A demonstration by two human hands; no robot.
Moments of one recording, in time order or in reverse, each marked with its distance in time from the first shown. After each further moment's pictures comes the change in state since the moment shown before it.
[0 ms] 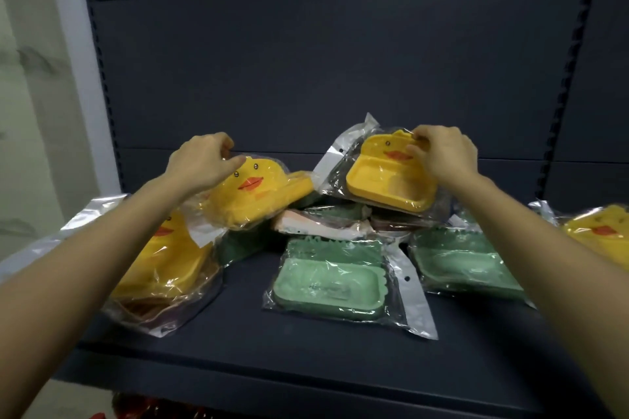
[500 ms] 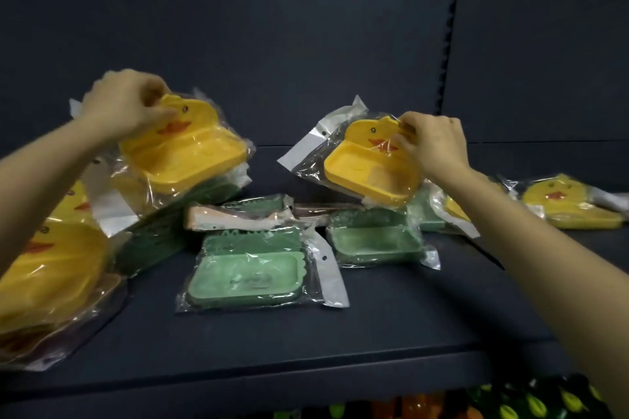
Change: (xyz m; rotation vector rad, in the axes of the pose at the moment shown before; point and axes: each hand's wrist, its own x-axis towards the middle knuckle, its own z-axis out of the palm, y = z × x) left_hand 0.020 0.058 -0.031 -0.150 0.062 0.162; right_hand -0.045 0.057 -0.076 -0.165 0.105 0.043
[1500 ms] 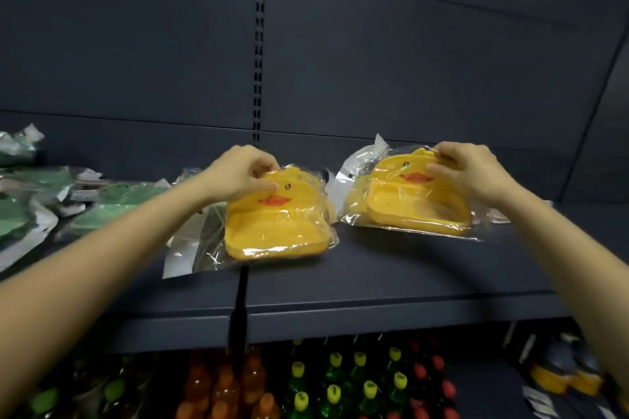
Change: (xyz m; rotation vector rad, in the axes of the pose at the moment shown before) left_hand -0.088 0.401 0.207 -0.319 -0.432 0.294; right_hand -0.046 0.397 -0.157 0.081 -0.320 0.104
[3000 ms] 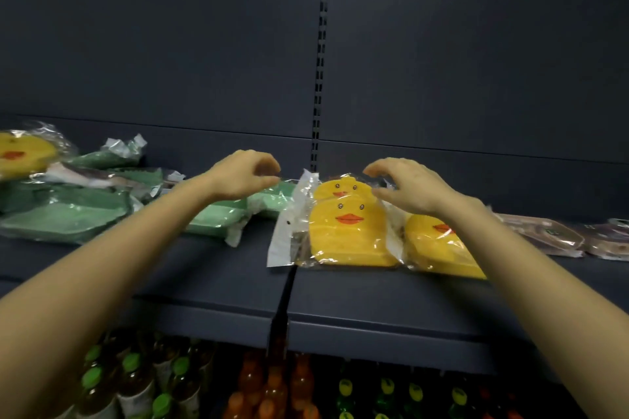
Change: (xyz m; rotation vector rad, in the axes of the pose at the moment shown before) left_hand -0.018 -0.039 -0.030 0.203 0.072 -0.226; right_hand 0.048 -0.081 0.089 -0.075 -0.217 -0.435
